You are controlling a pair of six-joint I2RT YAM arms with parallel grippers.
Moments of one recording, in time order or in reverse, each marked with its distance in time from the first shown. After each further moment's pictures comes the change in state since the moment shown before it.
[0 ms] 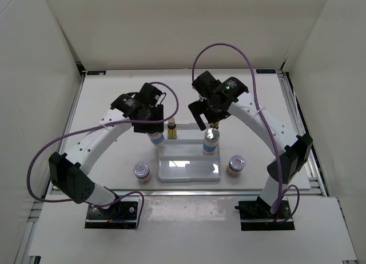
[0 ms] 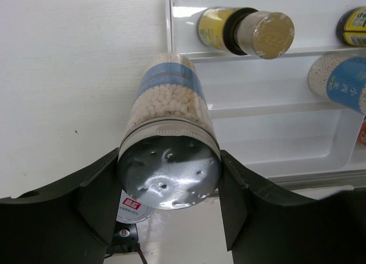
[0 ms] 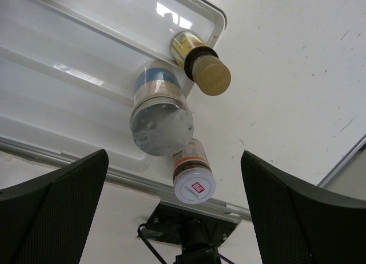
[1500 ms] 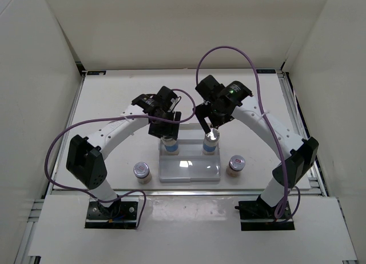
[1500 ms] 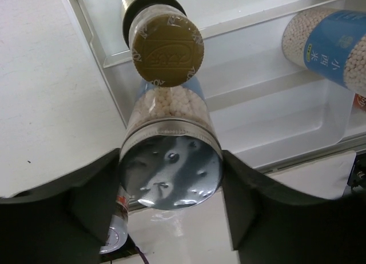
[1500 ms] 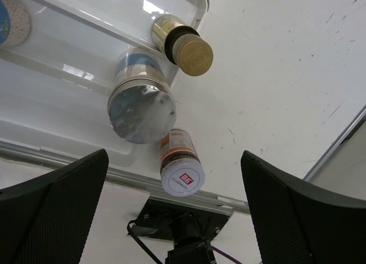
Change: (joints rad) left arm -0.070 0.188 0.005 0.098 0.171 0.087; right arm 0.000 -0.064 -0.095 0.007 0.050 0.000
